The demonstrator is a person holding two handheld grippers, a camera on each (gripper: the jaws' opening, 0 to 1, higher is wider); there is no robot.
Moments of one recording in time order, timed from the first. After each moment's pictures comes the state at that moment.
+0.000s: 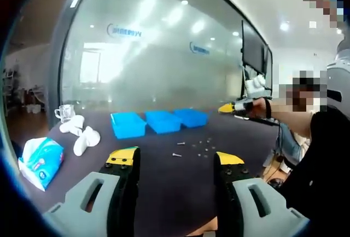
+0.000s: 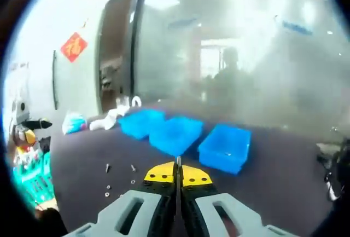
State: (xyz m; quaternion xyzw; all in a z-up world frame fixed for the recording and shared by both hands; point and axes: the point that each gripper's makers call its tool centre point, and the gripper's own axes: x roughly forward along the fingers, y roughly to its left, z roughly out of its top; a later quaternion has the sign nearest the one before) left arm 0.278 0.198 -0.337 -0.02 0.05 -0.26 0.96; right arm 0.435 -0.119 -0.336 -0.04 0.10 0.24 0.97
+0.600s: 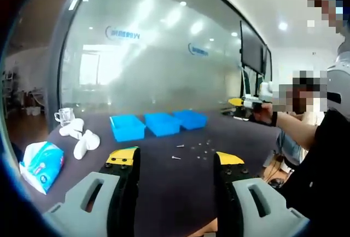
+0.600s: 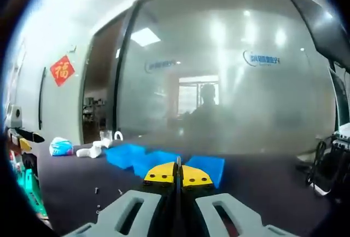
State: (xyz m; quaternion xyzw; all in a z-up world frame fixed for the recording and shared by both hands) left arm 0.276 0.196 -0.330 -0.01 0.04 -0.26 0.96; right arm 0.434 -0.158 -0.299 -0.02 -0.02 0.17 0.98
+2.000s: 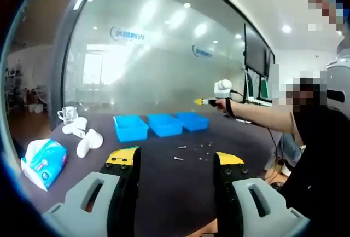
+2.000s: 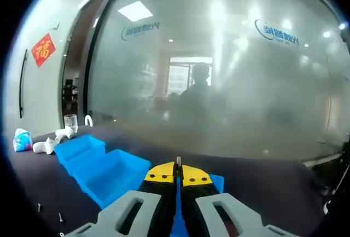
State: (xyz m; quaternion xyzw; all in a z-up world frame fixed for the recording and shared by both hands) left arm 0.275 0.201 -0.327 -0.02 0.04 -0.25 0.97; right arm 0.622 -0.132 -0.321 -0.06 0.06 0.13 0.99
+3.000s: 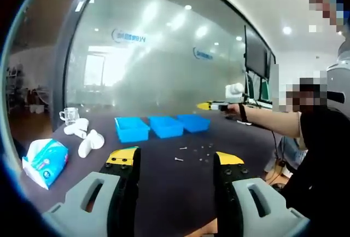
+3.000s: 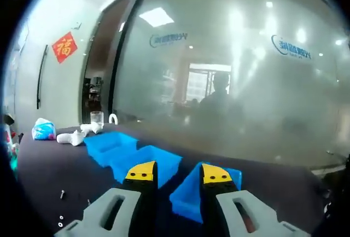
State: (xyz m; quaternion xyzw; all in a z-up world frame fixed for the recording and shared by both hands) left arm 0.272 0.206 -0.327 -0.03 0.03 -0.24 0.97; right arm 0.537 -0.095 -0.317 -0.08 0.03 0.22 0.97
